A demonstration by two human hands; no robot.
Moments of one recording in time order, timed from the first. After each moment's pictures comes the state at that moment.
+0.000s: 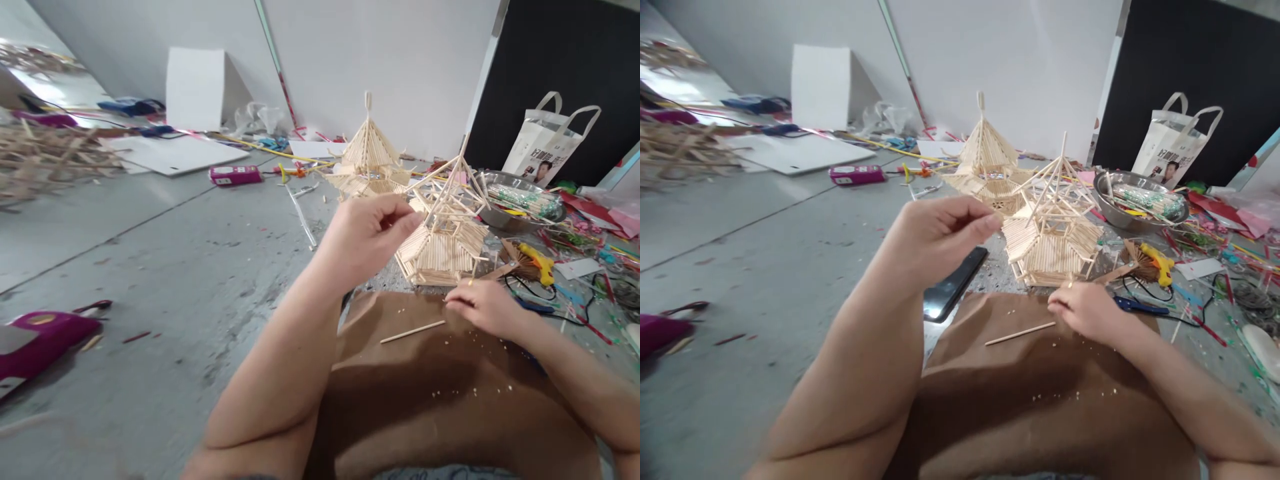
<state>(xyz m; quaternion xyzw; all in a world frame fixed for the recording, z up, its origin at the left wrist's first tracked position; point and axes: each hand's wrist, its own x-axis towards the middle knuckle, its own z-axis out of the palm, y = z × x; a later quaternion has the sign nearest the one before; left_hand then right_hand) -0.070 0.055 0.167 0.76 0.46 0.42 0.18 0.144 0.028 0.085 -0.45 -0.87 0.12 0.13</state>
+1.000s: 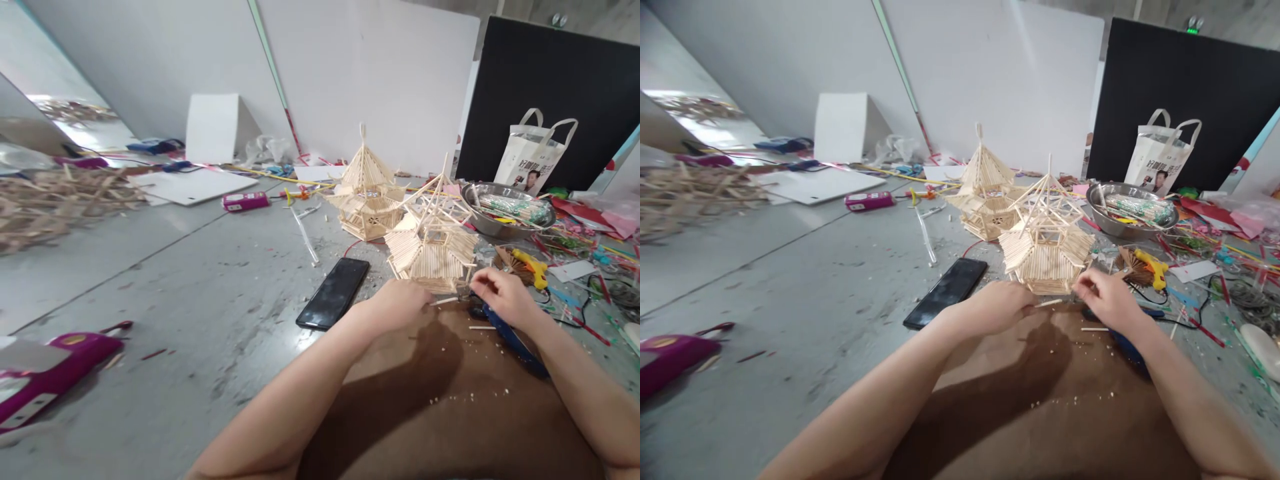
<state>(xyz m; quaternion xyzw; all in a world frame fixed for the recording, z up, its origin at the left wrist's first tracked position) -0.032 0.050 0.111 0.92 0.37 -0.08 0.07 0.182 0.030 0.081 -0.56 -0.77 0.15 0.27</state>
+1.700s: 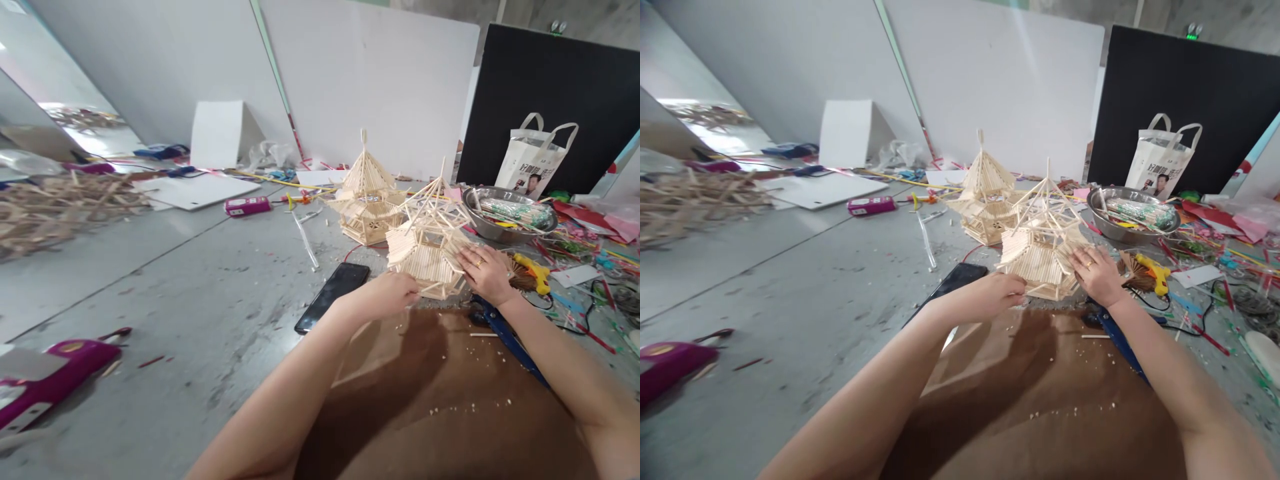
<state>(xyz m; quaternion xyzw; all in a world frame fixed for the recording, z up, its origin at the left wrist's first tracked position) -0.055 0.082 0.105 0.93 0.35 -0.02 0.13 0.193 0.100 0.043 -0.47 -0.84 -0.23 0.18</state>
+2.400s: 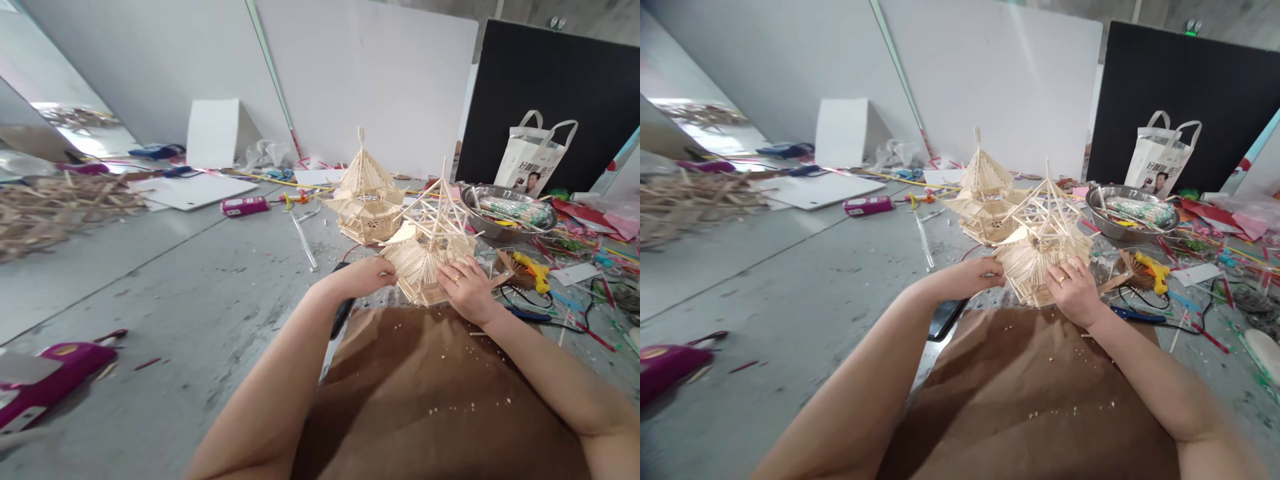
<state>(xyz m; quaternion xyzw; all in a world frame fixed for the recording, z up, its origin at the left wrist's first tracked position) -0.085 0.111 0.109 0.89 0.41 0.03 0.20 0.143 0.066 0.052 -0.42 -0.87 -0.20 0.18</state>
